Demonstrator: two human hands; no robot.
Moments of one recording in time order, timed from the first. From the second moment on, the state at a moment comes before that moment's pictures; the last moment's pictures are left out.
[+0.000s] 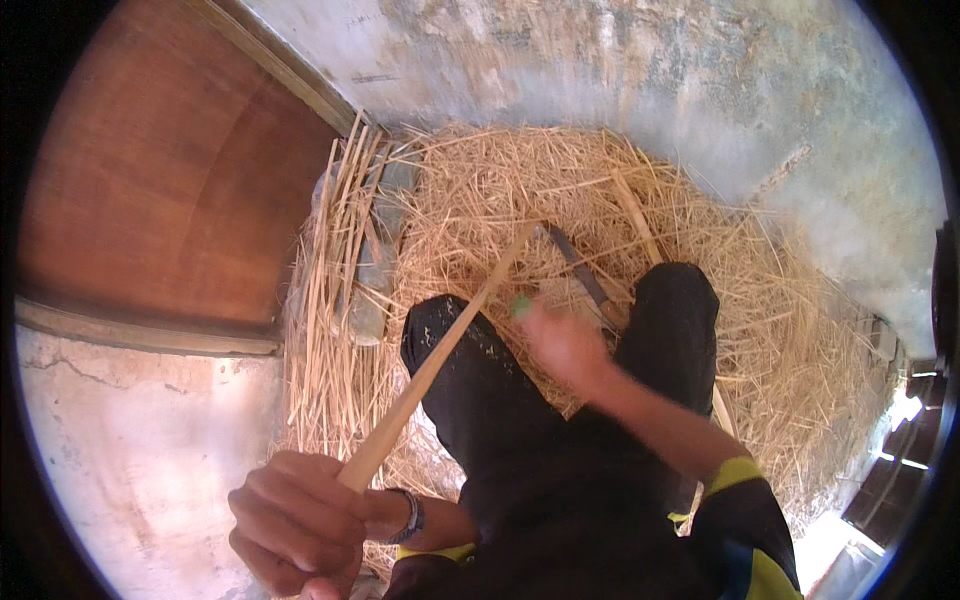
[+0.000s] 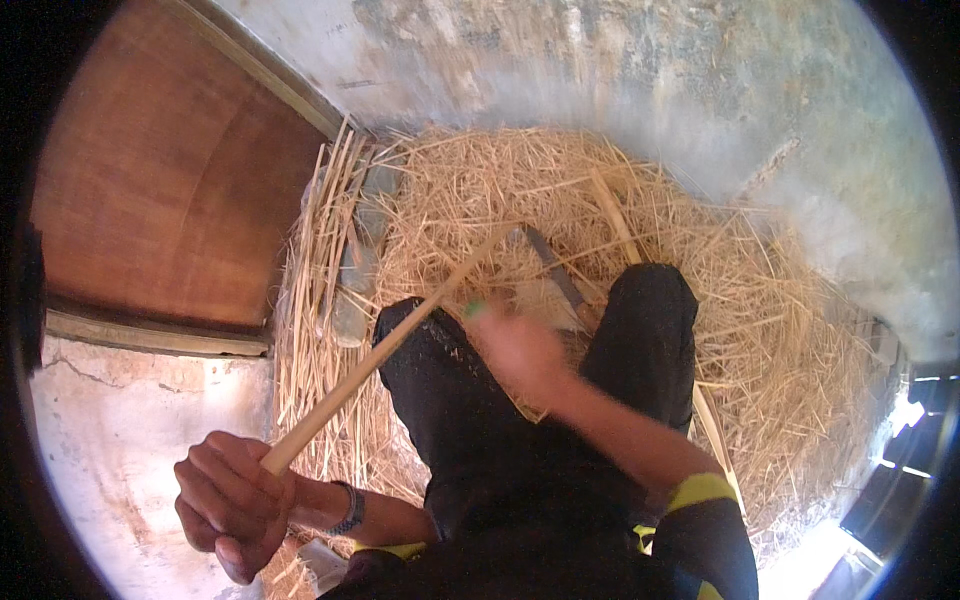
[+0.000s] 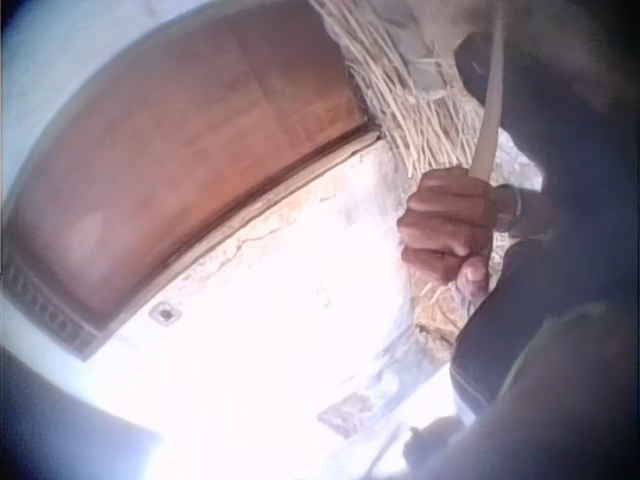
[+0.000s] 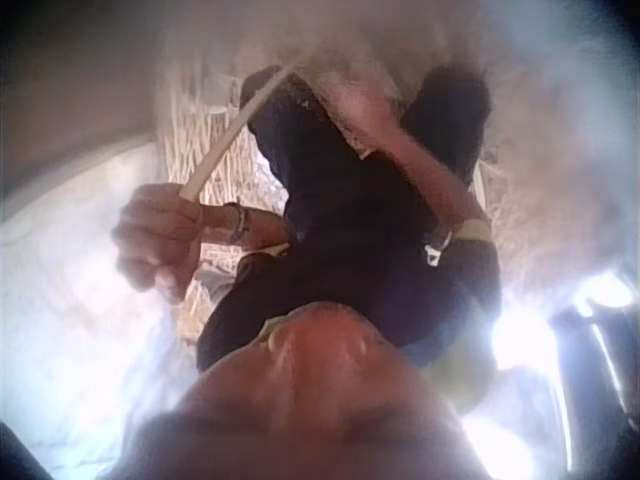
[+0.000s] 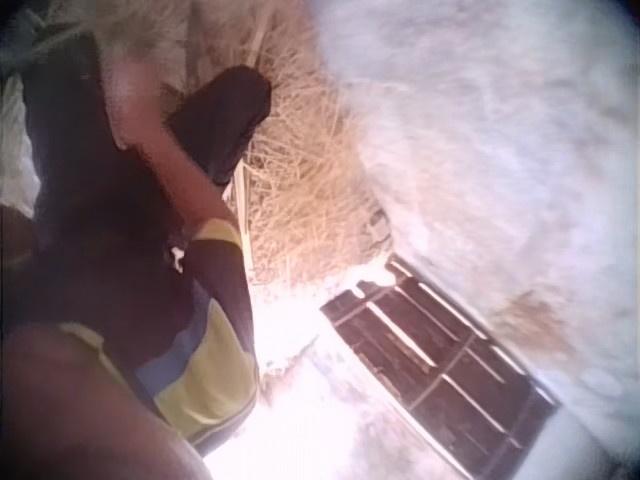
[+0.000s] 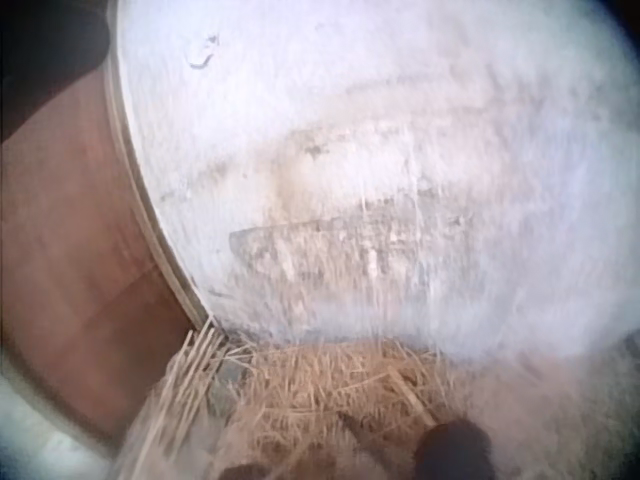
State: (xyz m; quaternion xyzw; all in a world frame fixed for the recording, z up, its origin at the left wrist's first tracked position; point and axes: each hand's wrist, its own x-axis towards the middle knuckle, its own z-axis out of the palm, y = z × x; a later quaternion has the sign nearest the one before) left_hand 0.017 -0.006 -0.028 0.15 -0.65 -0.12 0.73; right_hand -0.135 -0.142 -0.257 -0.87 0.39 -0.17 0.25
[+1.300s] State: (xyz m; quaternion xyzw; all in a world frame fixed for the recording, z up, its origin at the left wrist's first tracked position) left_hand -0.035 -0.017 -0.023 0.41 -0.25 0.21 0.85; right_hand -0.135 -0.107 -0.202 -0.86 0.32 -0.25 0.32
